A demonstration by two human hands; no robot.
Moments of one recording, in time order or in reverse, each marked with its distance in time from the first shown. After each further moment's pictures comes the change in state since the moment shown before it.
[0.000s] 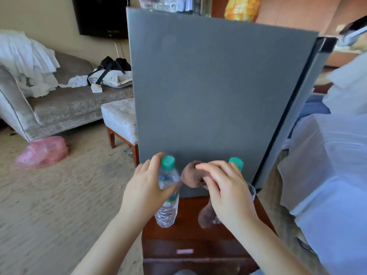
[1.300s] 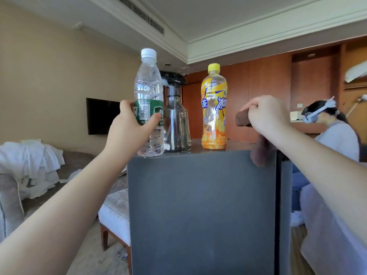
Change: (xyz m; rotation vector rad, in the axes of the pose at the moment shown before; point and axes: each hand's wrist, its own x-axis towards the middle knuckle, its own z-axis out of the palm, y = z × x) left_hand 0.248 0.128 -0.209 -0.212 0.465 0.121; right_hand 0.327 0.028 -0.204 -0.205 0.402 0.281
